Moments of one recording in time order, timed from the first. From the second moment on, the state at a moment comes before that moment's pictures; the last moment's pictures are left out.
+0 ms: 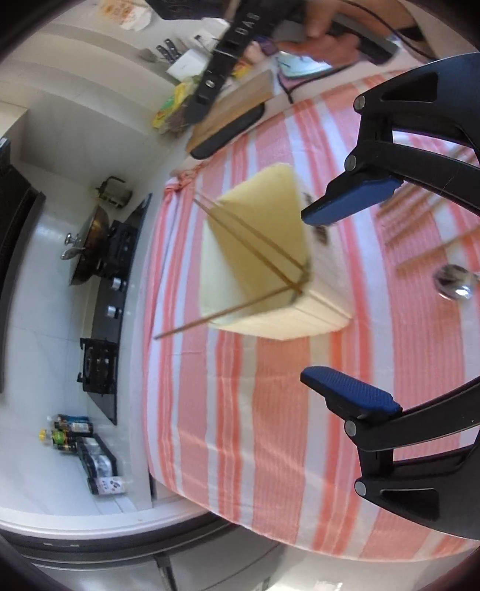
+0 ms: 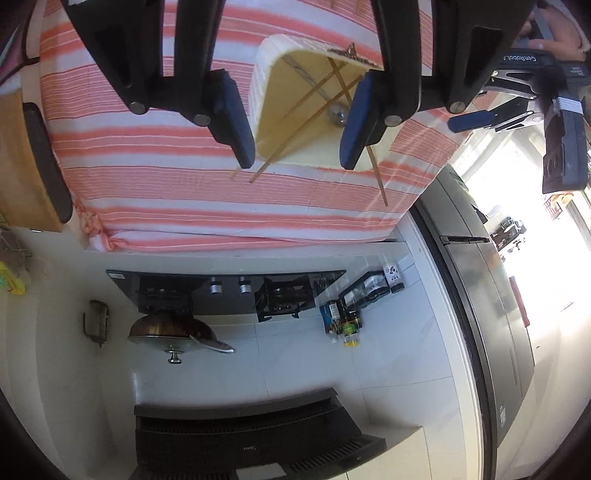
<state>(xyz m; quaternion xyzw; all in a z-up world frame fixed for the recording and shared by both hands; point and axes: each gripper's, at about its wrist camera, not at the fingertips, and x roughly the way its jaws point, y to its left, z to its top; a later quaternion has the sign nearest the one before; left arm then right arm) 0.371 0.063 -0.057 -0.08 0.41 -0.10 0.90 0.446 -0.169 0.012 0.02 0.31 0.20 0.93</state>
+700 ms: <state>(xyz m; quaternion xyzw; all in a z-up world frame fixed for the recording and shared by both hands) 0.237 0.070 -0.174 -0.05 0.42 0.02 0.91 0.255 -0.282 -0.179 -0.05 0.43 0.08 0.90</state>
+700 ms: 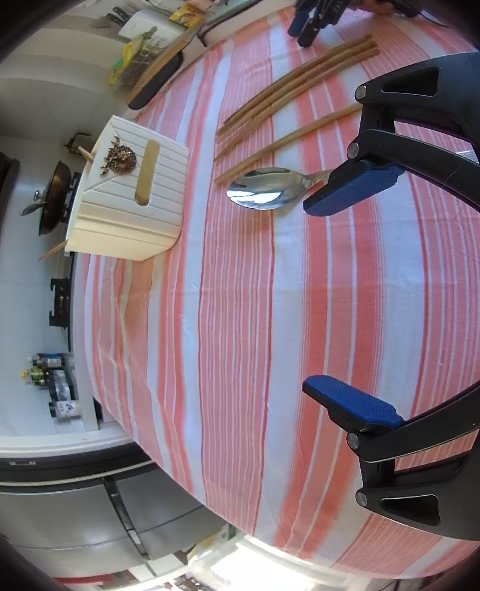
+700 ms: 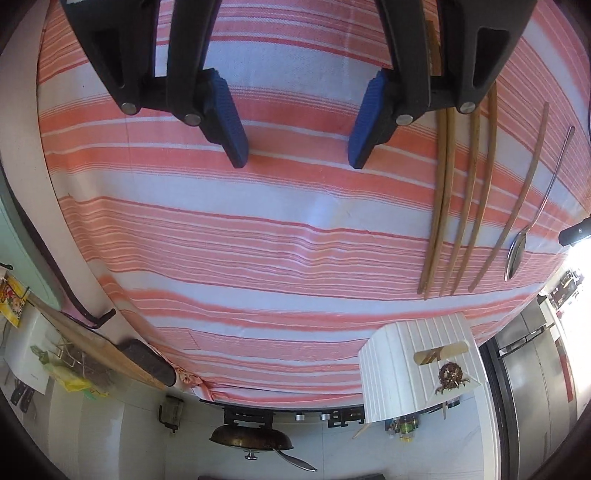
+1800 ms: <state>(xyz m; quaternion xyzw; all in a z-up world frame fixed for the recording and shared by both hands) 0.206 0.095 -0.196 -0.05 0.50 0.07 0.86 0.256 -0.281 -0.183 -0.05 0.43 0.08 0.90</state>
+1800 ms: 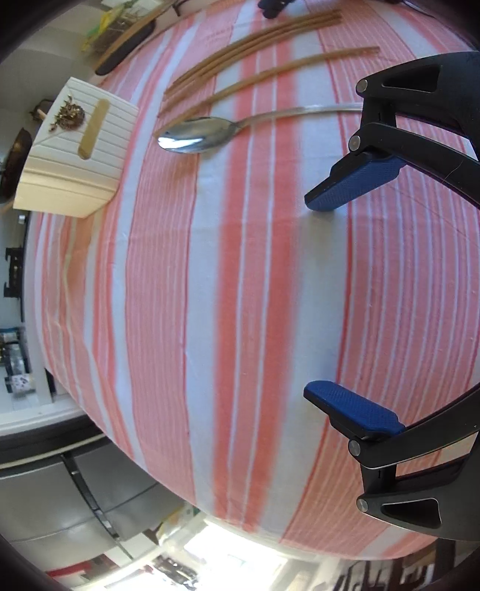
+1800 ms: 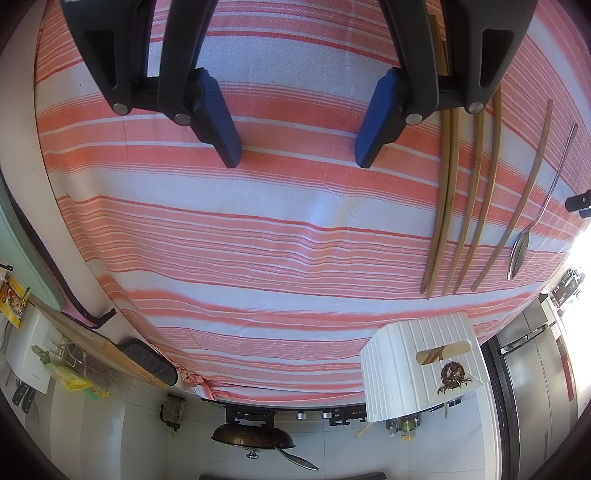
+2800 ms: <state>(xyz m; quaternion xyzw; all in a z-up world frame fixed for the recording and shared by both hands) 0.238 0.007 -0.197 -0.01 0.45 0.01 0.89 0.256 -0.282 -0.183 -0.05 0.43 0.08 0.90</state>
